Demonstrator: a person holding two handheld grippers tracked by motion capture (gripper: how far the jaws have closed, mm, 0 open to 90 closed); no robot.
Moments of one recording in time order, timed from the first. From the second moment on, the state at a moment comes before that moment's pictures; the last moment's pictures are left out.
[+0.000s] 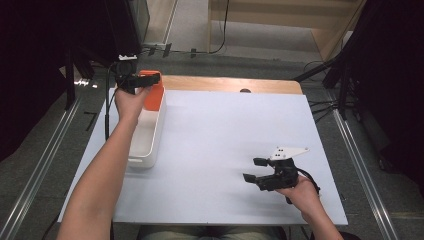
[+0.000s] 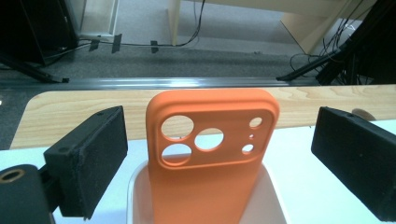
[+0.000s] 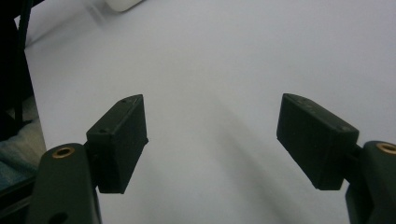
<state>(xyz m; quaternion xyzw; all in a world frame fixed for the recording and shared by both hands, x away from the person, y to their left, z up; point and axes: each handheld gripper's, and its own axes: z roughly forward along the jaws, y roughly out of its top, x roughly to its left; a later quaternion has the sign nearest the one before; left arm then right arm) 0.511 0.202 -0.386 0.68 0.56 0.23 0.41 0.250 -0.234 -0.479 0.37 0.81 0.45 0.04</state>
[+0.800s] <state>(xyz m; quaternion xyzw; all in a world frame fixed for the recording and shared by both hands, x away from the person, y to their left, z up) 0.492 0.207 -0.369 0.73 0.51 0.14 0.44 0.250 -0.233 -0.480 0.37 0.81 0.45 0.04</state>
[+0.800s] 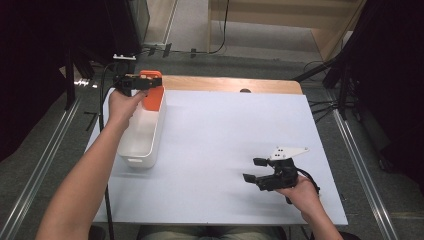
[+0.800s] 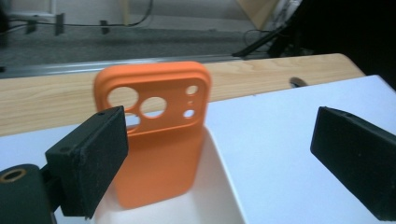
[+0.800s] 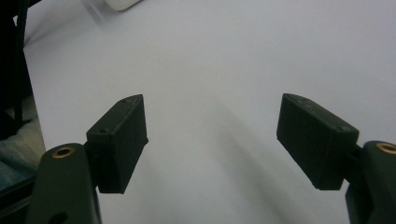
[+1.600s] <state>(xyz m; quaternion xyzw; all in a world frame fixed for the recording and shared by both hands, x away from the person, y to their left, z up) 0.465 0.187 -0.361 0.77 0.44 0.08 0.44 0.250 -0.234 -0.480 0.37 0.81 0.45 0.04</state>
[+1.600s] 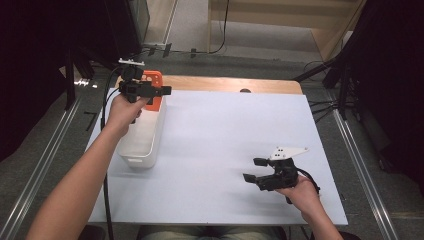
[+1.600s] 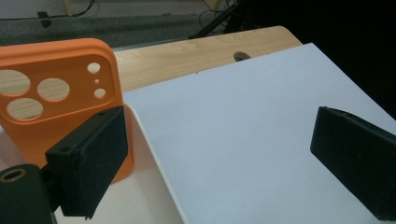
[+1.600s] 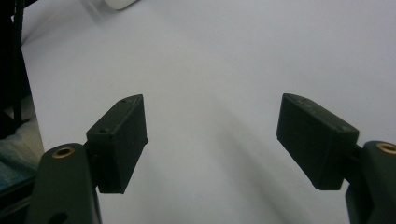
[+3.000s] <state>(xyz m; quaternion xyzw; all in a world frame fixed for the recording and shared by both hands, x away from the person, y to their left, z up) 0.390 0.170 -0.374 0.83 0.31 0.05 0.46 0.251 -0.235 -0.480 0.37 0.81 0.45 0.04</state>
